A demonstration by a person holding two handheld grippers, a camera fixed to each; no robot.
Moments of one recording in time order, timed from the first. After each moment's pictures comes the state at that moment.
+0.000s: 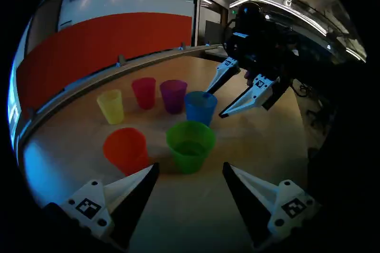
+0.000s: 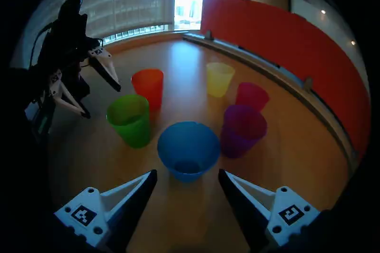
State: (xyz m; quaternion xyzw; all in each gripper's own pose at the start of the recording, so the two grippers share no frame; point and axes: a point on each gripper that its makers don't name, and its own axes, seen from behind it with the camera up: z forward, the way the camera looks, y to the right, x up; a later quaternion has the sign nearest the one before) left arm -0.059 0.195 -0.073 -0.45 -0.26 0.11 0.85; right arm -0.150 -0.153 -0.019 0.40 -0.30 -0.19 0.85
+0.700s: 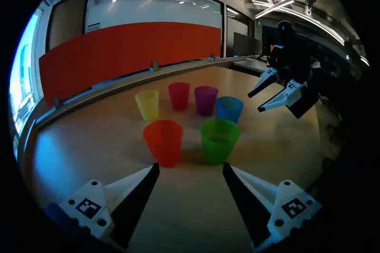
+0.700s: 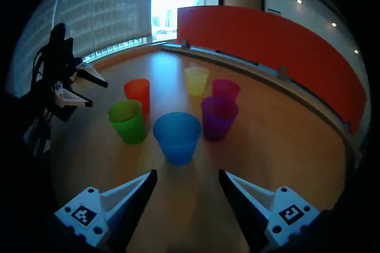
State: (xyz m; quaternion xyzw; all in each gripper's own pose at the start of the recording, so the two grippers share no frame) left arm -0.048 0.140 -0.064 -0.36 -0.22 0.09 0.90; right arm -0.134 -0.113 -0.049 0.33 -0.29 -0.13 0.89
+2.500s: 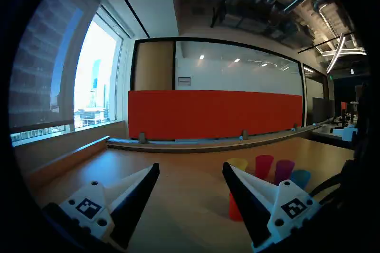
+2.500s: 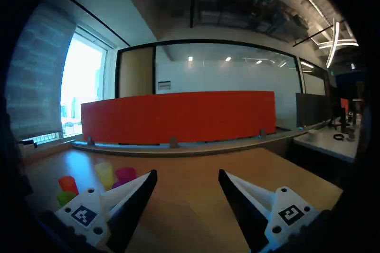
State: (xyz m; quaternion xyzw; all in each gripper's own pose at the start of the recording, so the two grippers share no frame) left arm 0.058 0.030 -0.019 -0.04 0.00 0.00 1.00; right arm -0.010 0.004 -0.017 -0.01 0.01 0.03 1.00
